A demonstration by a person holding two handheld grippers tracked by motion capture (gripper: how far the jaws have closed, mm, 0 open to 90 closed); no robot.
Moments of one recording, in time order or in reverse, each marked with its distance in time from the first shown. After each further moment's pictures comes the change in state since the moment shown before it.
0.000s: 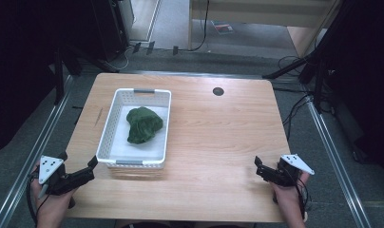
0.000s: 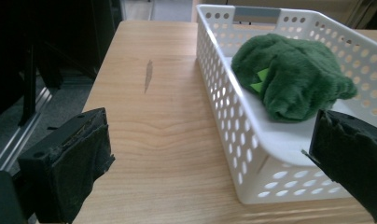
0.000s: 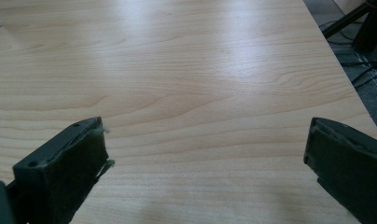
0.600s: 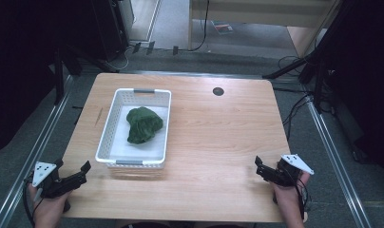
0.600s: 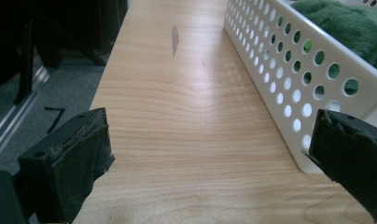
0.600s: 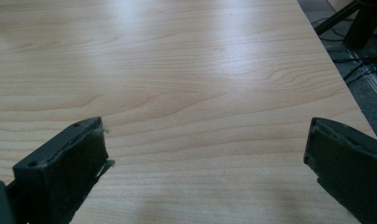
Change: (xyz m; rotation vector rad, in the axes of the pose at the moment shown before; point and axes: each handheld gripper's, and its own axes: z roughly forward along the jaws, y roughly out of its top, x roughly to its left) left arm 0.039 -0.031 0.013 0.047 -0.010 -0.075; right arm 0.001 0.000 0.000 0.010 -0.027 0.009
